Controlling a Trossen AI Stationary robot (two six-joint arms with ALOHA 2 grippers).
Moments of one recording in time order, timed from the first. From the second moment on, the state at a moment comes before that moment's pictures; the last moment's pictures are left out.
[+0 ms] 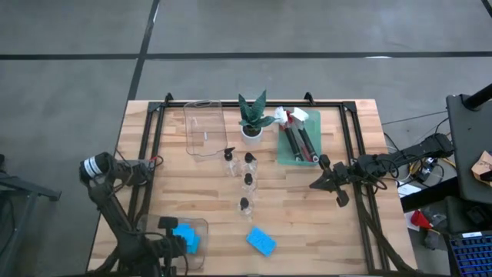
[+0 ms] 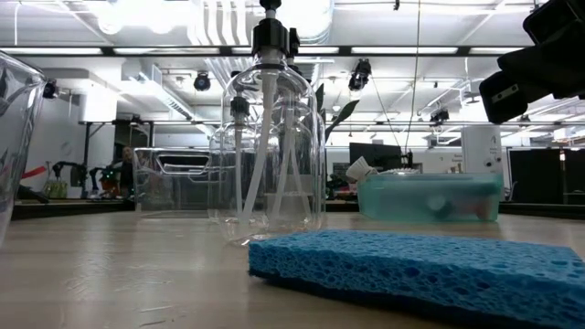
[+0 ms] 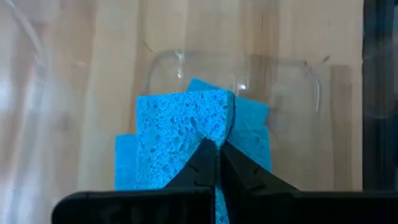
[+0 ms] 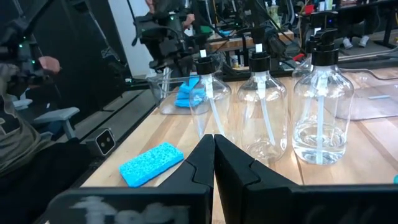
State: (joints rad) left arm -1.11 1.72 1.18 -0.89 -0.44 -1.14; right arm 0.29 0.33 0.01 0.27 0.00 0.22
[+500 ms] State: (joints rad) left arm -1.11 1.71 1.23 -0.94 -0.43 -1.15; right arm 0.29 0.33 0.01 0.27 0.00 0.22
